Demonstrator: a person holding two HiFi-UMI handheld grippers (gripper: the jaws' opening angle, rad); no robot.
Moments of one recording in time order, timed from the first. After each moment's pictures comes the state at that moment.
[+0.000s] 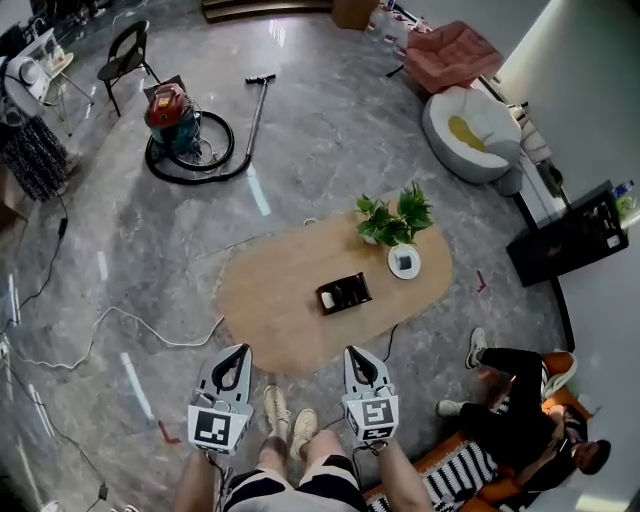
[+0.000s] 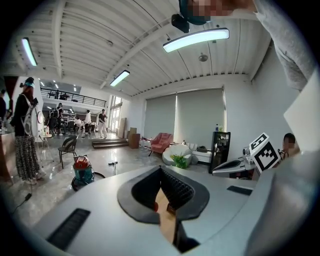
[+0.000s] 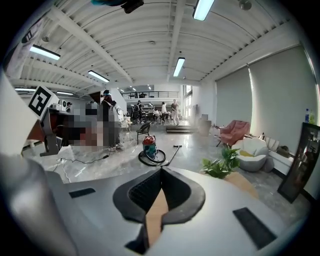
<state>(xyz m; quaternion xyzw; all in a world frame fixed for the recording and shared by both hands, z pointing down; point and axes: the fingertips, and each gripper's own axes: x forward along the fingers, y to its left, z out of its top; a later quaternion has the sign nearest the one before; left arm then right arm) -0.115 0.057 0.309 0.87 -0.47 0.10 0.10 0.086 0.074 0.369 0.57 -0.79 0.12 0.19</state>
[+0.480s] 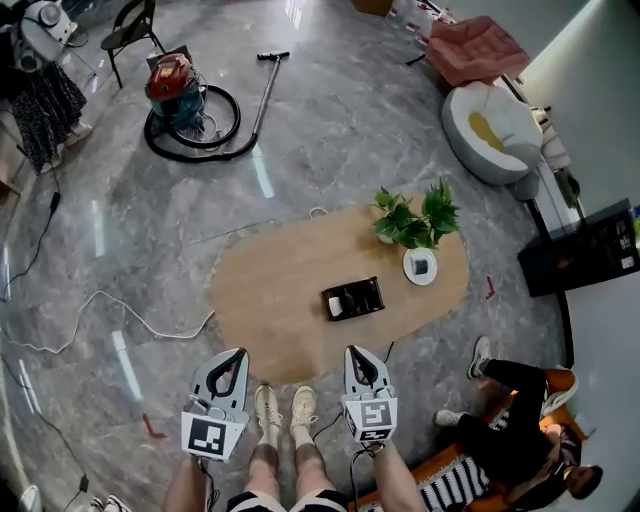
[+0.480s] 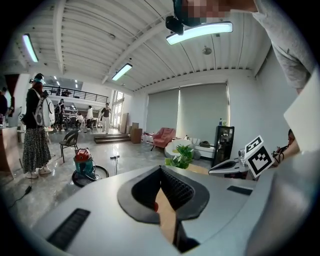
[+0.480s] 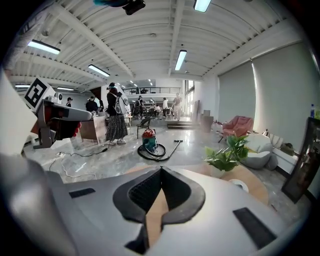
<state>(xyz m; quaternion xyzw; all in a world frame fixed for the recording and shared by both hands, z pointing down) -0.117 0.027 0.400 0.86 -0.47 0.12 0.12 0.091 0.028 0.468 0.56 -0.80 0.12 0.21</state>
